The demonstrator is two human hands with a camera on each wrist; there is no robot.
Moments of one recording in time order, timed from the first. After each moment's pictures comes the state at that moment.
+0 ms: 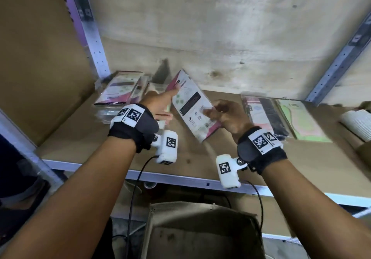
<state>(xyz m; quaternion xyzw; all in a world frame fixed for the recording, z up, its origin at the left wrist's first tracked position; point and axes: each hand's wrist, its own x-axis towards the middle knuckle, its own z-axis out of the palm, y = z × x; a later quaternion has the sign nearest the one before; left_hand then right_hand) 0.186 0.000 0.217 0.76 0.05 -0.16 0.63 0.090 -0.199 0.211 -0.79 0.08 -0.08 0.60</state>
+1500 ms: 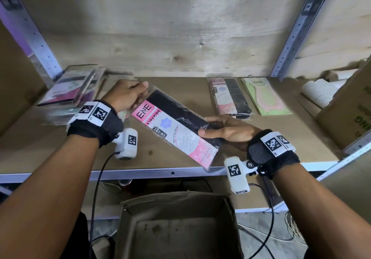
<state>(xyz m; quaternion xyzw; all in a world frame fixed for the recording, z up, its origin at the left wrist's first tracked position) 0.196 -0.034 0.196 0.85 -0.16 -0.07 0.49 0.021 -0.301 0.166 -0.79 -0.01 0.16 0.59</state>
